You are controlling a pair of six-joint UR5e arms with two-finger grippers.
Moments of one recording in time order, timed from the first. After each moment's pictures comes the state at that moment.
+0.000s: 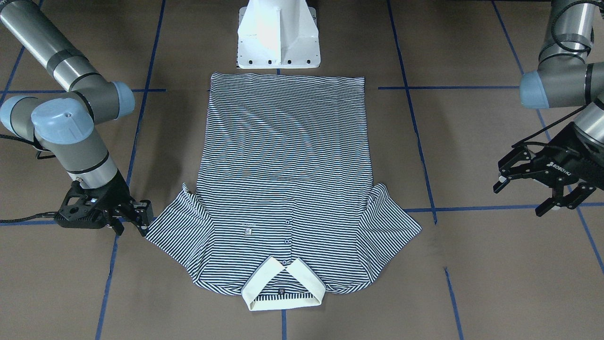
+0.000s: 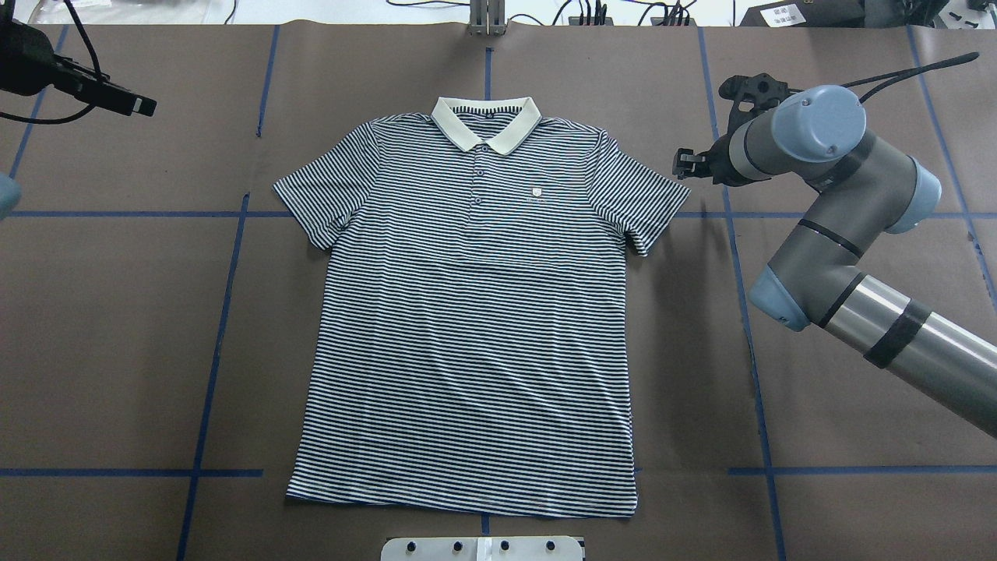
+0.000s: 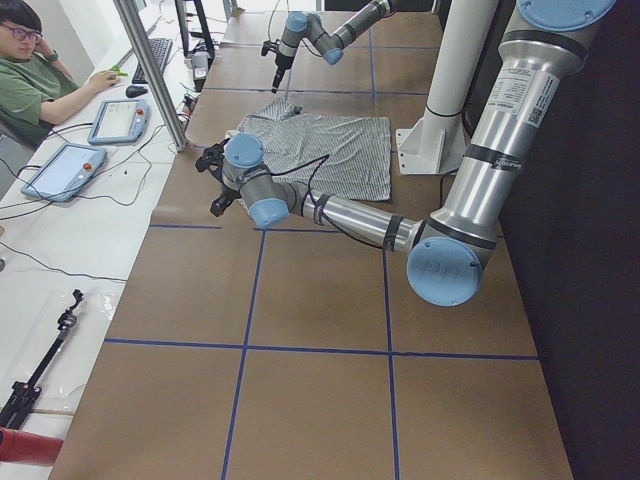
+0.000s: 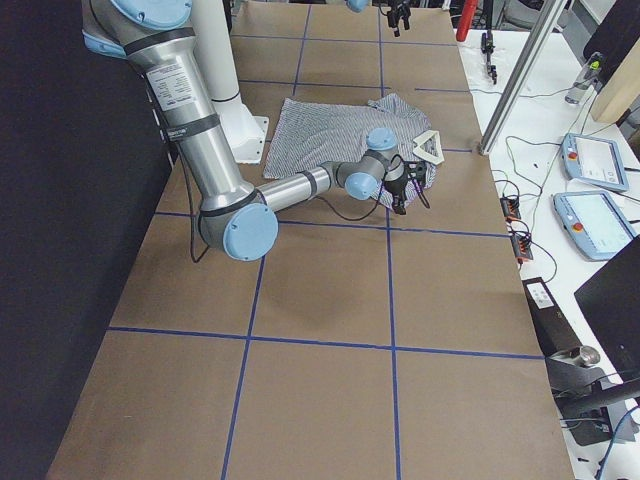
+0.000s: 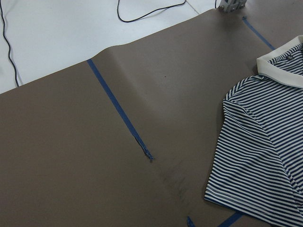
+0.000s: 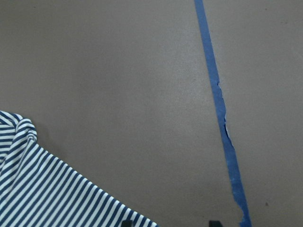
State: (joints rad) left arm -1.19 -1.89 -1.51 -2.34 -2.27 -0.42; right arm 0.82 -1.14 1.41 -1.00 1.80 1.13
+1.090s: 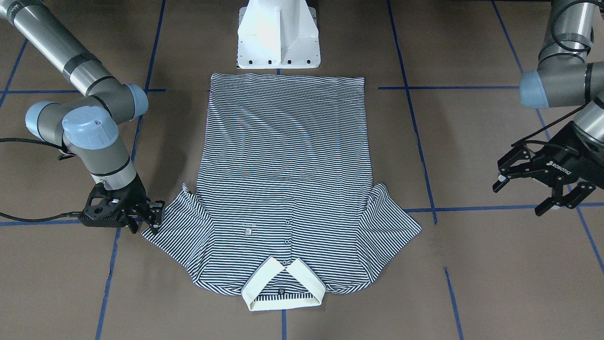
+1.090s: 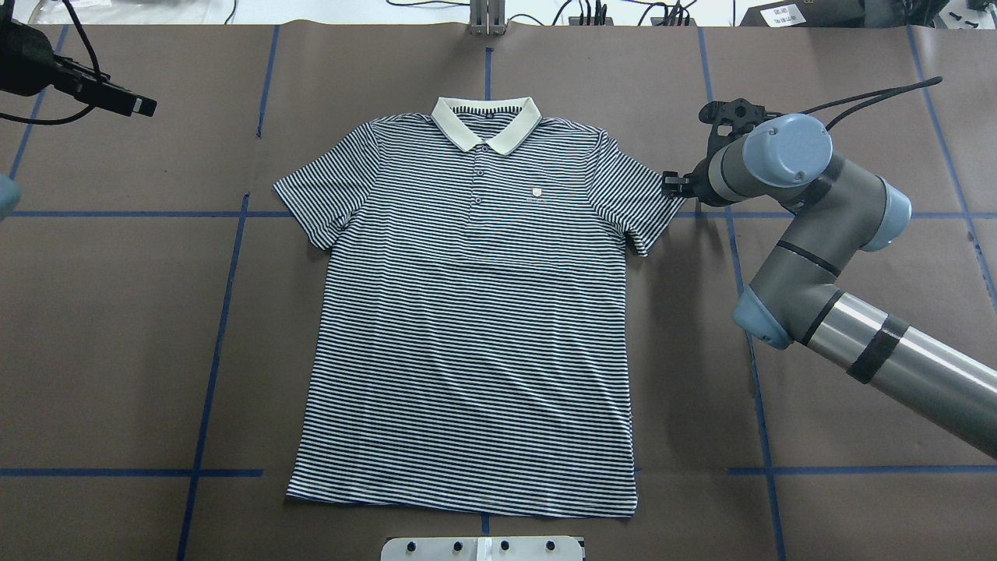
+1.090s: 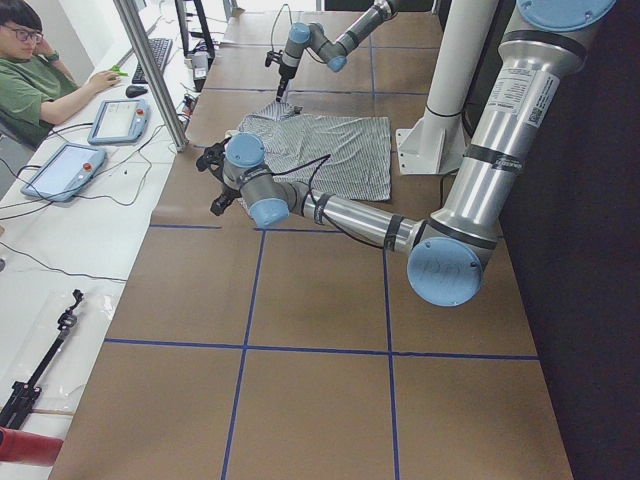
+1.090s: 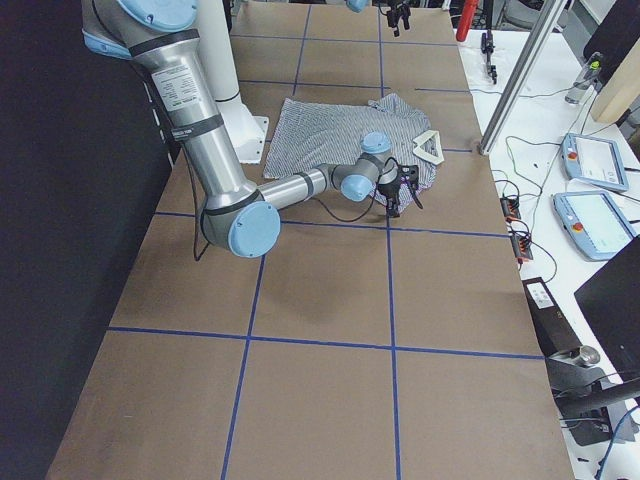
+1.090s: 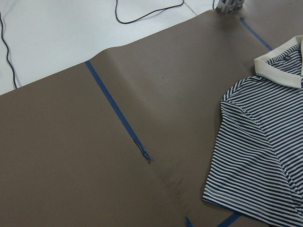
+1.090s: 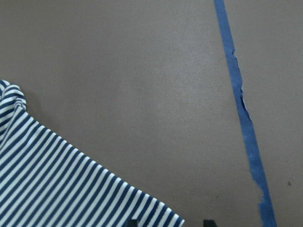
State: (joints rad) left arm -1.19 -1.89 -1.52 -2.34 -2.27 -0.42; right arm 0.78 -1.13 1.38 -1.00 1.77 1.14
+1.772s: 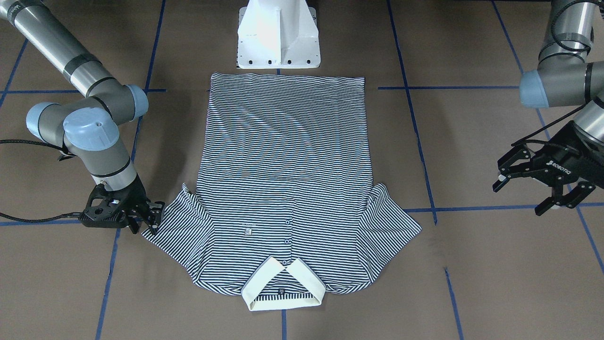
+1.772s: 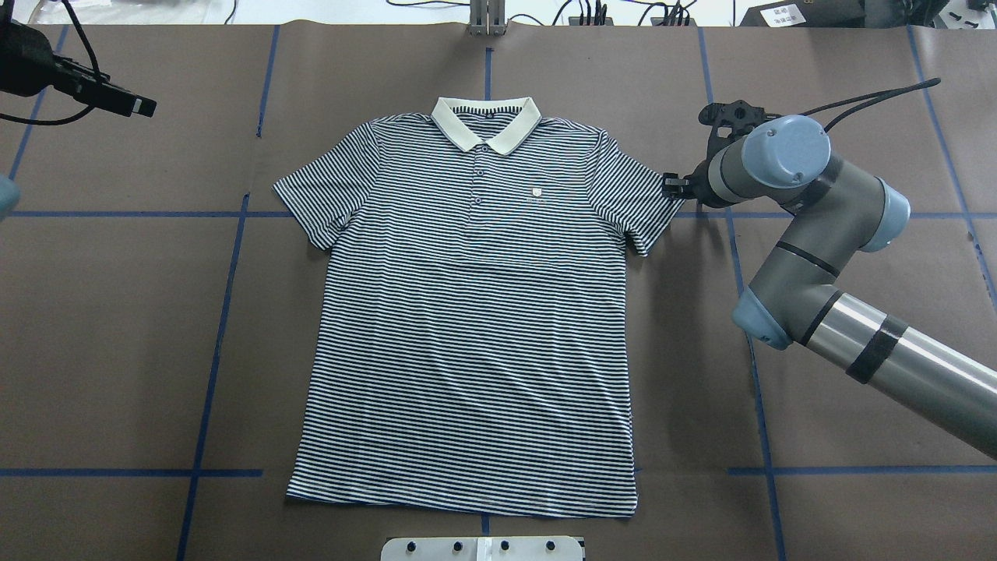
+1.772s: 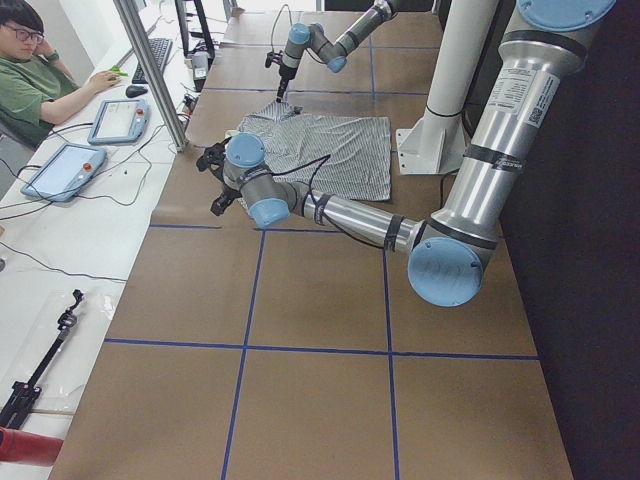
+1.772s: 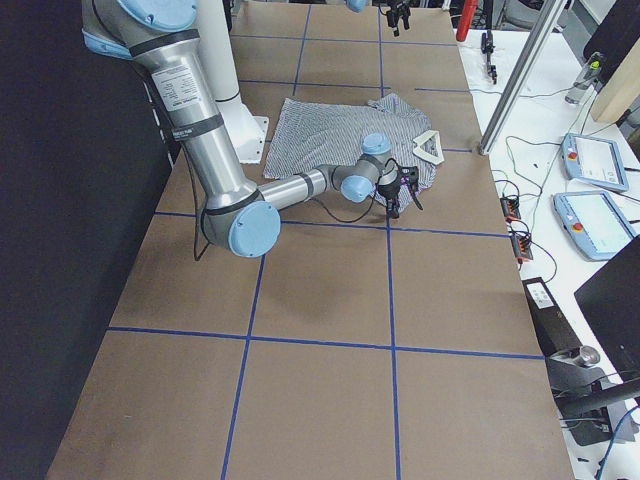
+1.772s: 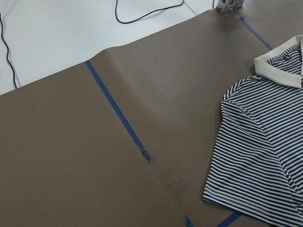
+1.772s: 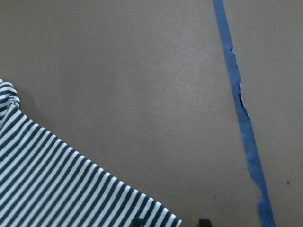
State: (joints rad) left arm -1.19 -1.89 -1.52 -2.34 -2.27 -0.42; right arm 0.78 -1.13 1.37 -1.00 1.77 1.14
